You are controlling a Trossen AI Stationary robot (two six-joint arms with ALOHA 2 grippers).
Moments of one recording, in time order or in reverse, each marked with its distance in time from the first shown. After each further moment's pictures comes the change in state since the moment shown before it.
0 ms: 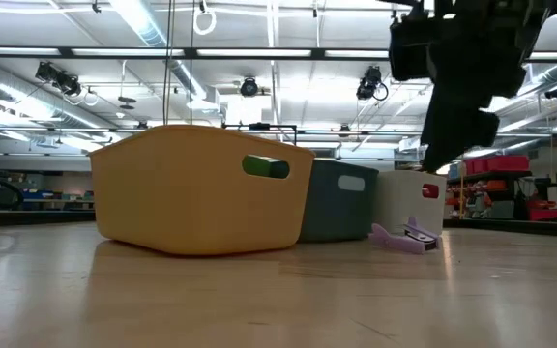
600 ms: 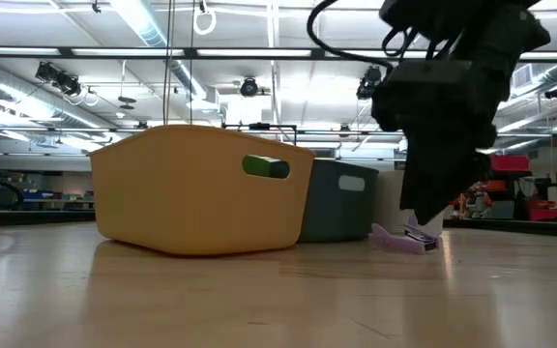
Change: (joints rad) left arm 0.000 0.001 0.000 0.001 -0.003 -0.004; right arm -0.073 0.142 0.001 0.016 0.008 0.103
